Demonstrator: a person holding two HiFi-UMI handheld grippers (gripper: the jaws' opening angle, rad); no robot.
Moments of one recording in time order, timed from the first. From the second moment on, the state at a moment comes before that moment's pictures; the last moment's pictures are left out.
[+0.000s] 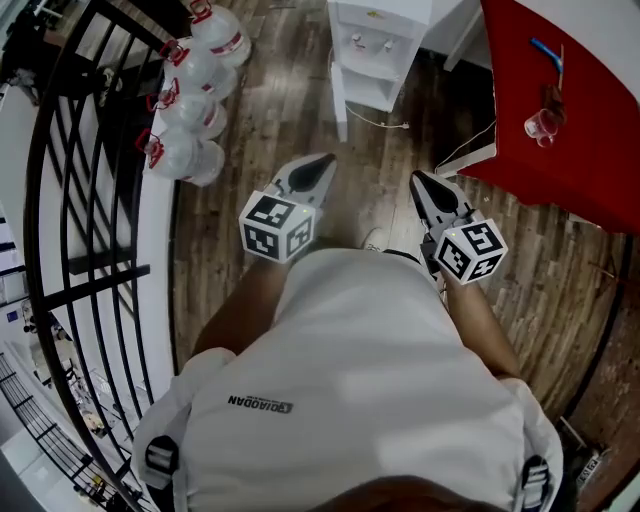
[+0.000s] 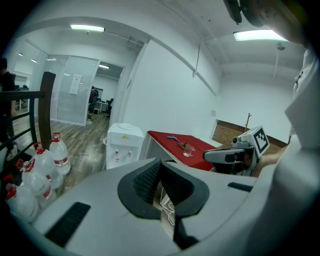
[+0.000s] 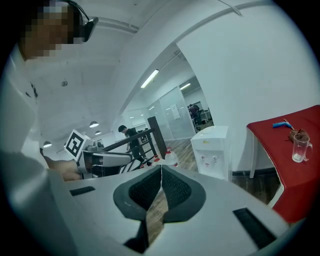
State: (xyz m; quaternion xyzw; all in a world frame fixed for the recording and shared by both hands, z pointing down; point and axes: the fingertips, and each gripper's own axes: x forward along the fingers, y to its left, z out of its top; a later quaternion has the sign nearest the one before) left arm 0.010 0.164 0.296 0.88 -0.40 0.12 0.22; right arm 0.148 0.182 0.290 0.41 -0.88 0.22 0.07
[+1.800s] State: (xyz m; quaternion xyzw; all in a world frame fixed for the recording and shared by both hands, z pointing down) left arm -0.122 -0.045 0.447 0.86 -0.35 0.25 0.28; right arm -0.020 -0.041 0.527 0.38 -0.82 0.35 0.24
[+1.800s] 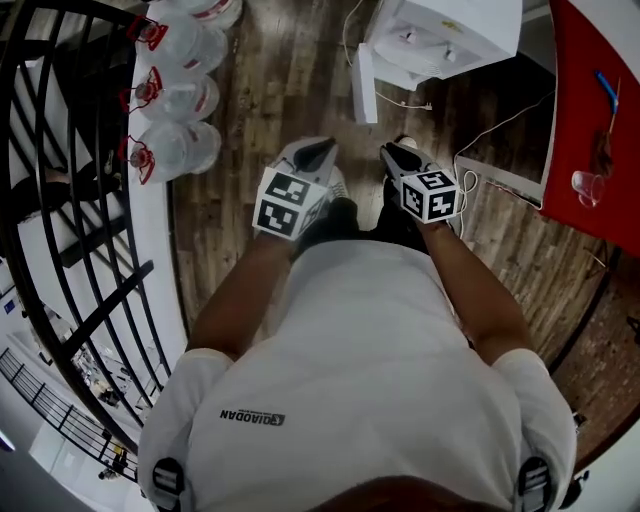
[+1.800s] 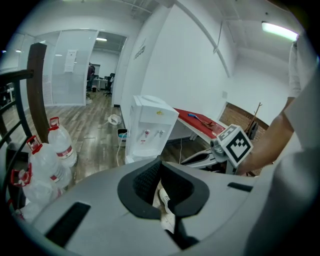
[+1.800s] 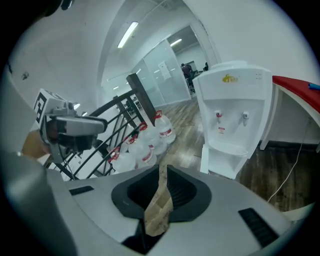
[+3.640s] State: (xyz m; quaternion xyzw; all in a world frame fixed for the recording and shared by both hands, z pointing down) left arm -0.048 -0.046 0.623 0.78 -0.35 0.31 0.41; right arm 0.064 -0.093 0.895 0.43 -0.66 0.47 0.39
